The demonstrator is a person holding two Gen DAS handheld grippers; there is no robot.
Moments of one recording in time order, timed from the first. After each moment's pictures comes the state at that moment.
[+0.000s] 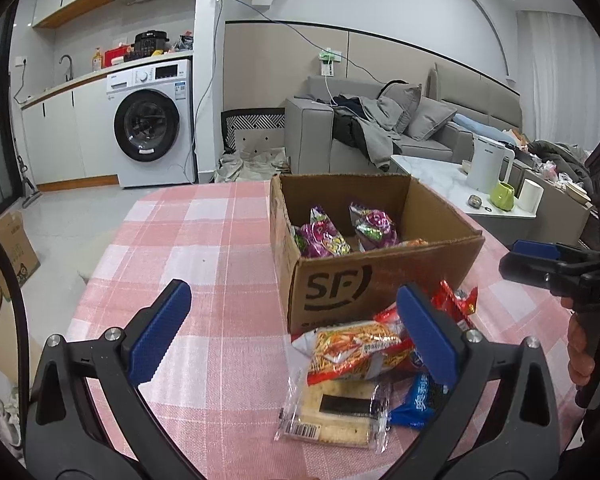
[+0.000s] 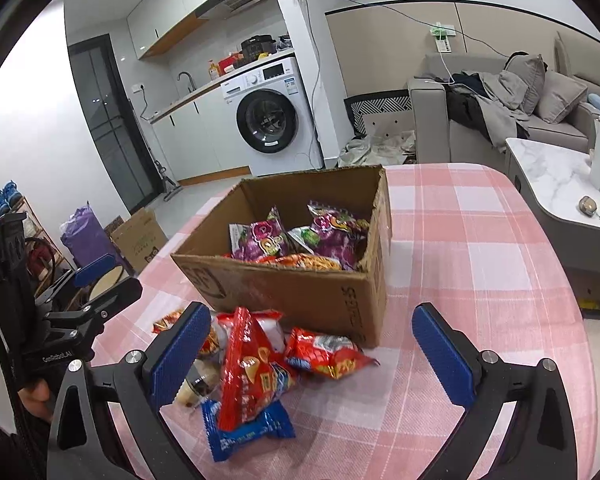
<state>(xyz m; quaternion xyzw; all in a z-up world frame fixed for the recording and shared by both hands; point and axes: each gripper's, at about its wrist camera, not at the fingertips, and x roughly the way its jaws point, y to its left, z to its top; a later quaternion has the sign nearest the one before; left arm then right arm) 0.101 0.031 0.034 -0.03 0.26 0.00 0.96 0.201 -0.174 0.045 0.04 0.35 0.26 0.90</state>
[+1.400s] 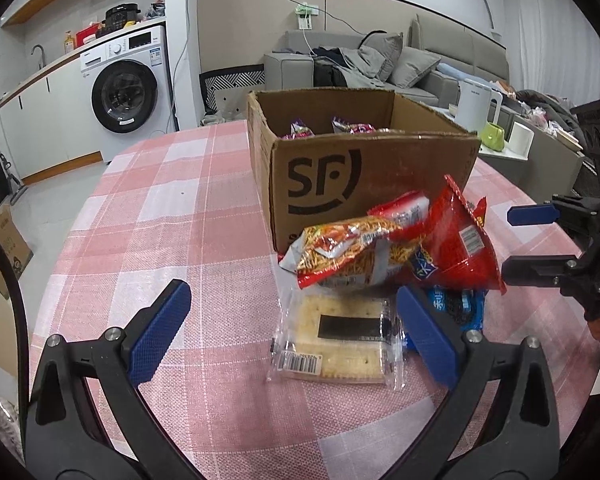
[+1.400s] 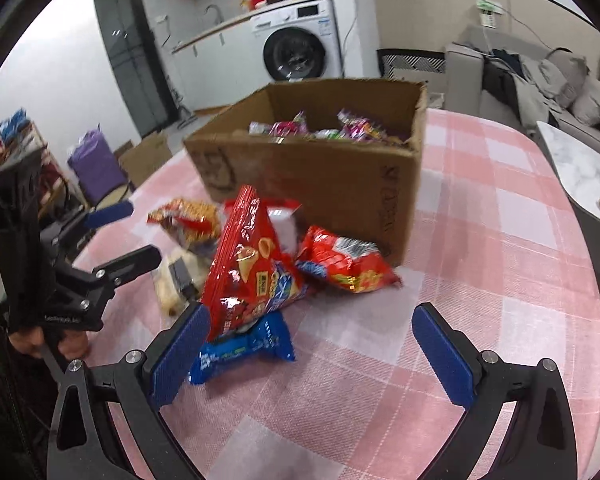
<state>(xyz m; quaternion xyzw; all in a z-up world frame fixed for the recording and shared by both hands) 0.098 0.017 -0.025 0.00 0.34 -0.03 0.94 0.180 -0.153 -0.006 -0.06 0.43 0.30 0.85</state>
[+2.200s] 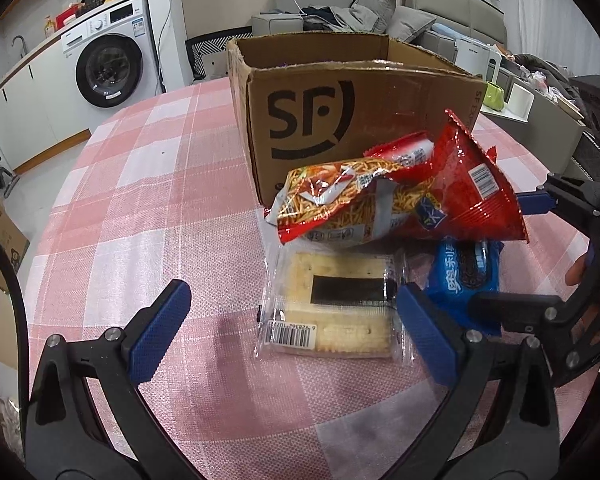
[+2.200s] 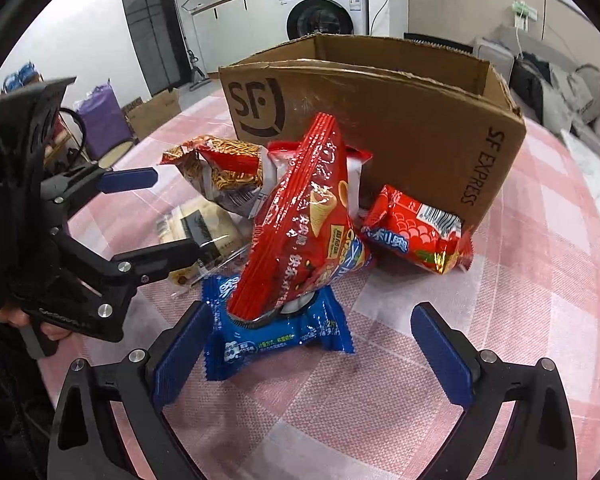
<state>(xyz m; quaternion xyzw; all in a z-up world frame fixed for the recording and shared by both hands) 0.119 0.016 -0.059 0.02 0.41 -0.04 0.91 0.164 -0.100 -0.046 -0.13 0.45 0.31 0.83</state>
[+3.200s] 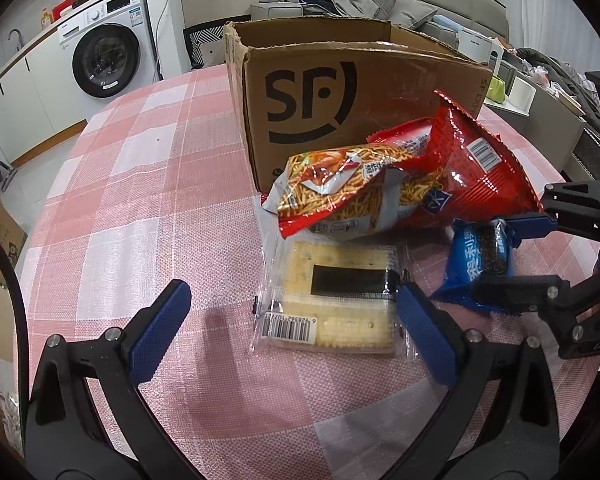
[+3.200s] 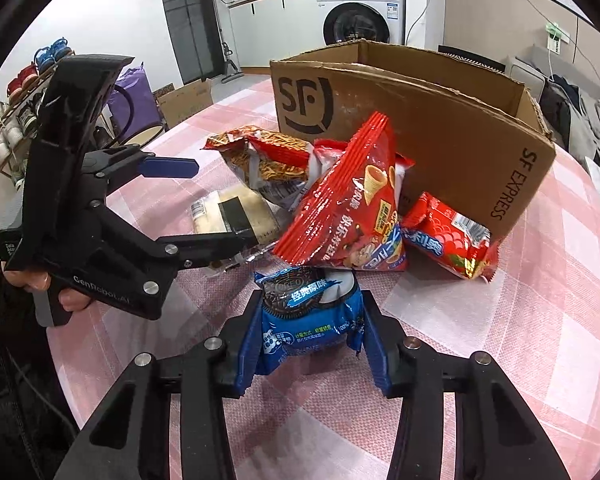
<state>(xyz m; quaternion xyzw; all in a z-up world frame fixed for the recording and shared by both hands) 0.125 0.021 -0.073 0.02 0.43 -0.05 0.90 0.156 -0.102 -0.045 -0.14 0.44 0.36 0.81</state>
